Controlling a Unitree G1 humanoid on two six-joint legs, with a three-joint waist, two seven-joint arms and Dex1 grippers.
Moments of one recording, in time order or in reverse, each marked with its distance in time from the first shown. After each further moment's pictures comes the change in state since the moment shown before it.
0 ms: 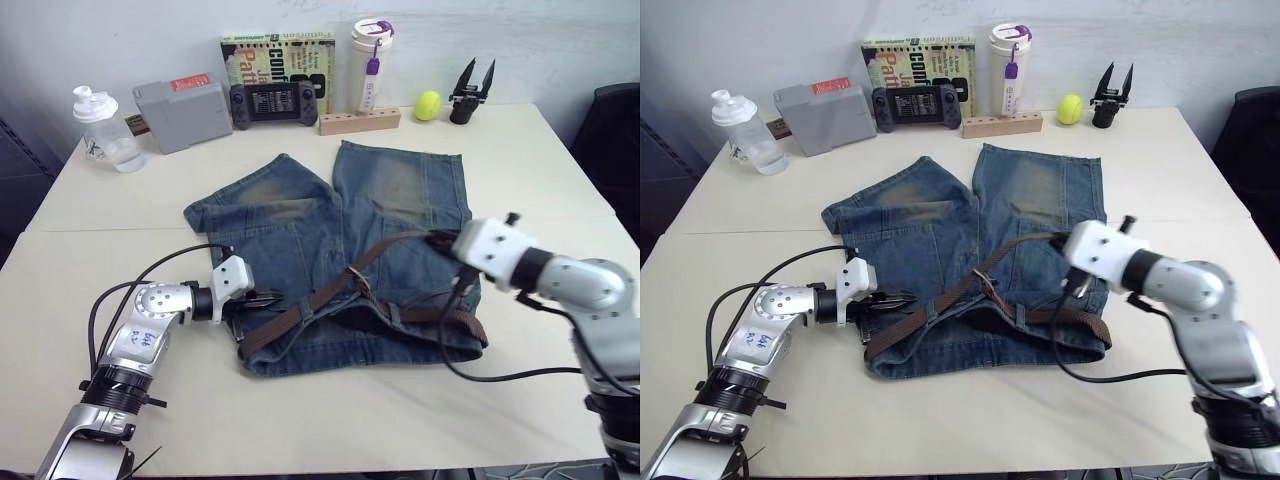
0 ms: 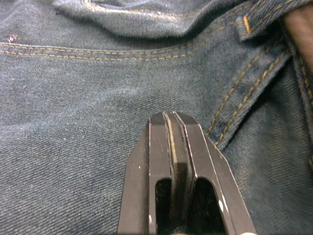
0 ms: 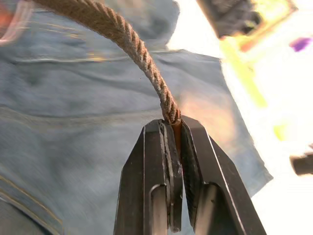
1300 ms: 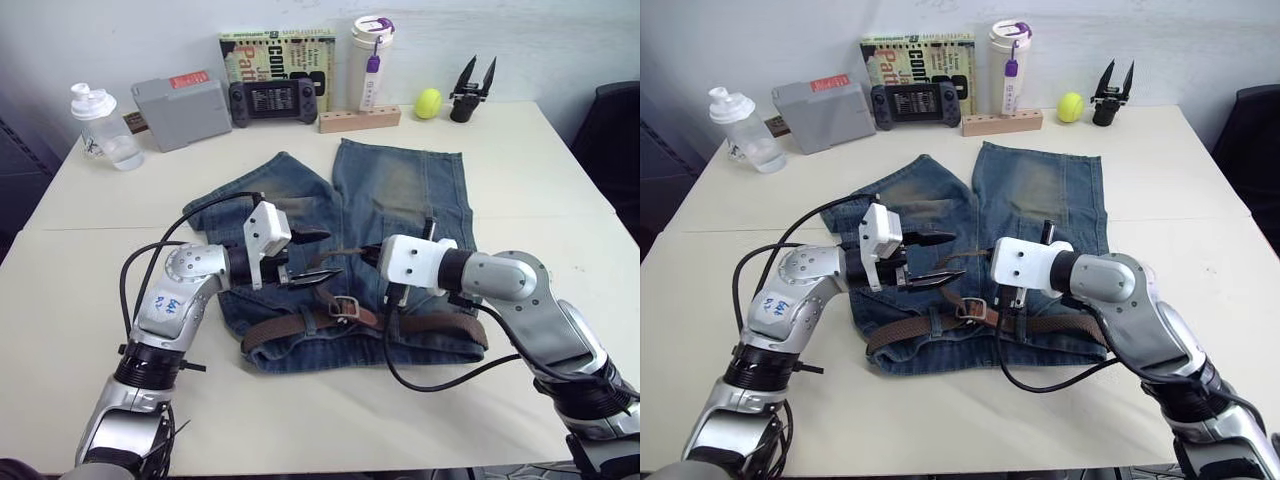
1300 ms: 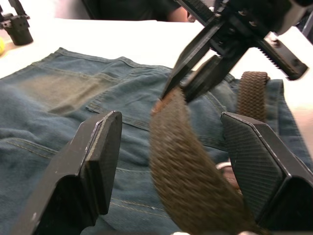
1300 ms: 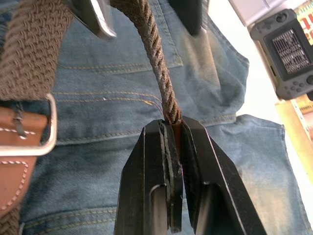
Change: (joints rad) left arm -0.181 -0.161 0.016 -0.281 -0.144 0.259 0.093; right arm -0.210 0.089 0.458 -0.081 -0.146 0.150 -0.009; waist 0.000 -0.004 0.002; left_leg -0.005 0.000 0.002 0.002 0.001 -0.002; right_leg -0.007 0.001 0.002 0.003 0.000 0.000
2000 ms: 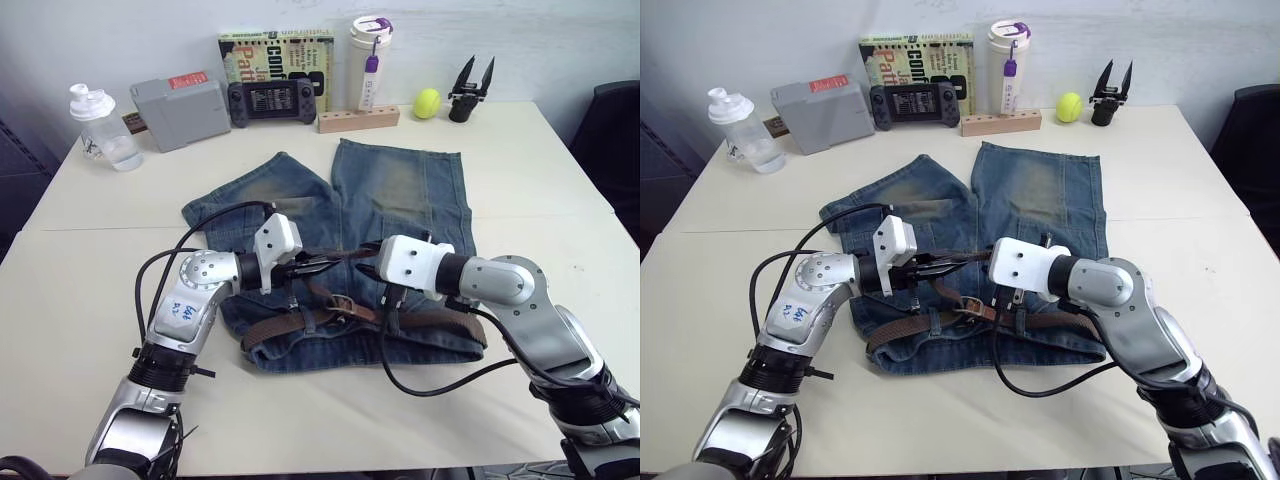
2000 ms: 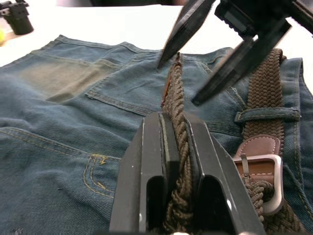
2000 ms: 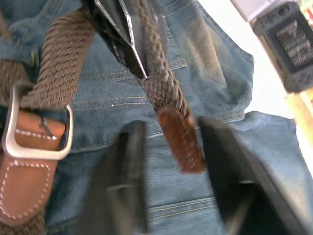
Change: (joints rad) left arm 0.049 -0.044 -0.016 0.022 0.070 -0.063 0.051; right arm 0.037 0.058 -0.073 -0.042 0.081 0.151 -0.028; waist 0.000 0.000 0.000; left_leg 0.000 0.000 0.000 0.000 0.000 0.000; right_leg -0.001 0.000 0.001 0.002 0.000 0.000
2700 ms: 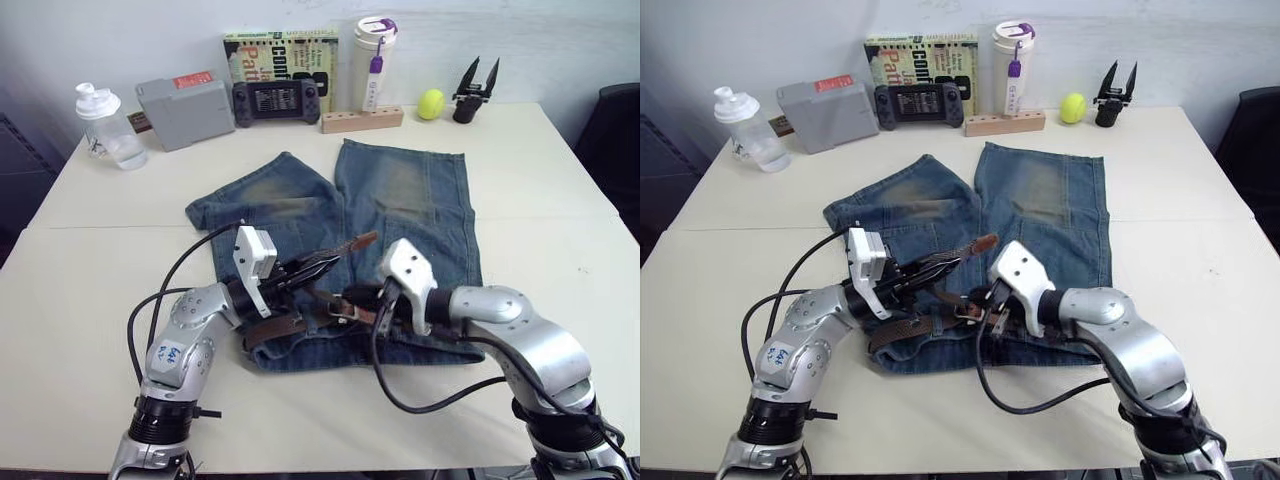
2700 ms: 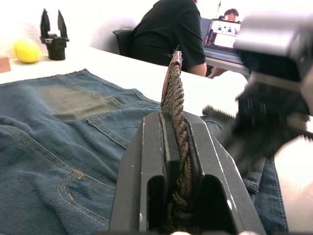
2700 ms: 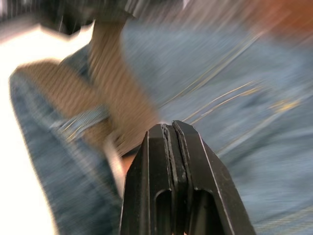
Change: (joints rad) left arm 0.223 -0.109 0.104 -0.259 -0.202 0.111 0.127; right arm 0.090 0.126 0.008 -0.130 0.349 0.496 -0.086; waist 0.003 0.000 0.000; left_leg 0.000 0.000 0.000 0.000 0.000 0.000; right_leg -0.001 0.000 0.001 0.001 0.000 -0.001
